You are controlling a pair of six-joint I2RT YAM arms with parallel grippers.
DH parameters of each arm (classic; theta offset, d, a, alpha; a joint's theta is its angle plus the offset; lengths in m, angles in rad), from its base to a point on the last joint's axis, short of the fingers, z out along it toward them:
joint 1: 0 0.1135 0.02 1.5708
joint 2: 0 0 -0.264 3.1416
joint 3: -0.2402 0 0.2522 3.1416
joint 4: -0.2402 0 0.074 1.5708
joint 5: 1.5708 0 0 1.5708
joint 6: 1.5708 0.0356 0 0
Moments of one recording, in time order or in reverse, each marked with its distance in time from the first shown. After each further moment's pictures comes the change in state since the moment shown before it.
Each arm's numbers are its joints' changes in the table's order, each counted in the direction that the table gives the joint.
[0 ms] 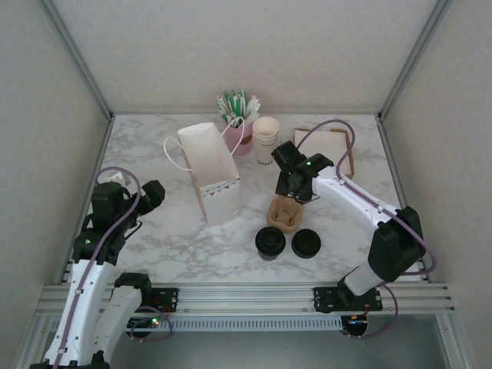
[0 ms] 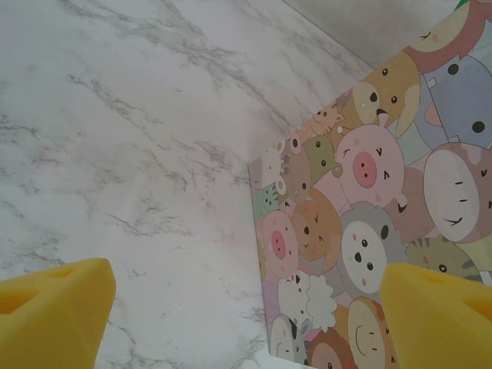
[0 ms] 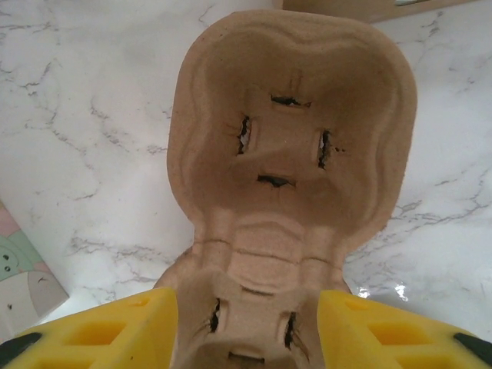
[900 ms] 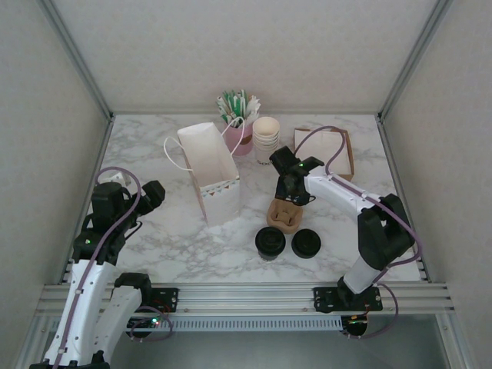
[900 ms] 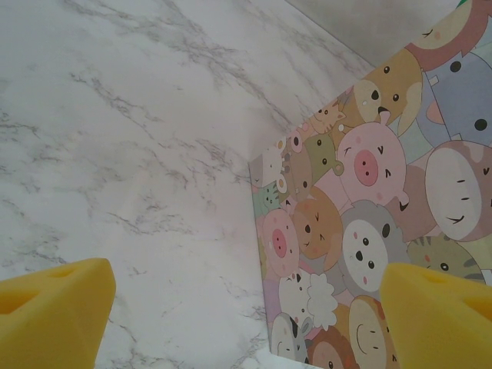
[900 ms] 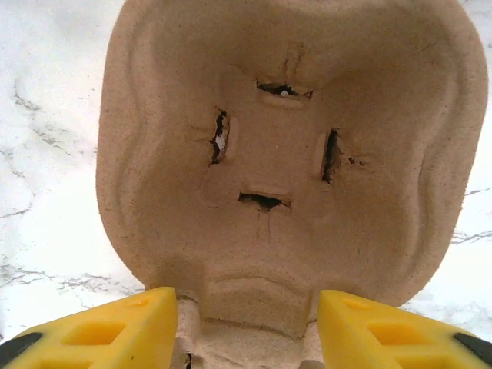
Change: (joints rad) left arm -0.001 0.000 0.000 -0.004 0.000 0.001; right arm -0.025 -0.094 0.060 0.081 -0.015 -0.026
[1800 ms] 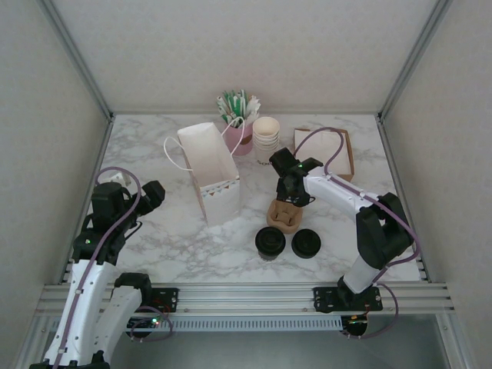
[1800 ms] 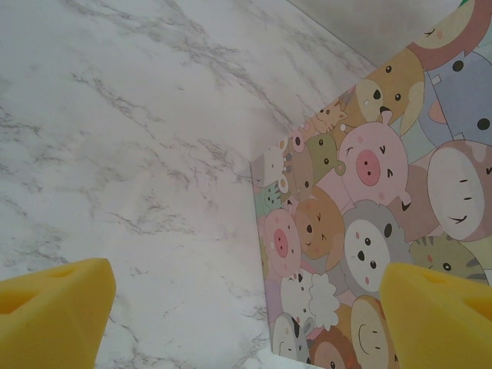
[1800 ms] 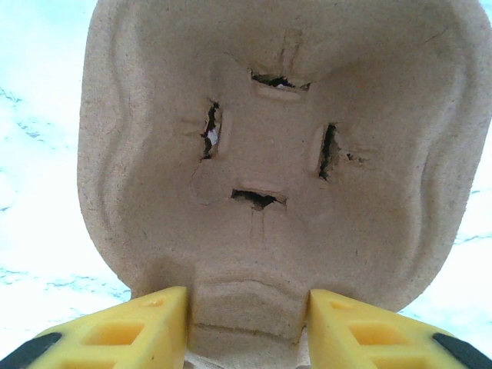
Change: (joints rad) left arm 0.000 0.000 0.000 -0.002 -0.004 0.003; right arm 0.000 -0.005 0.013 0.007 0.001 -0.011
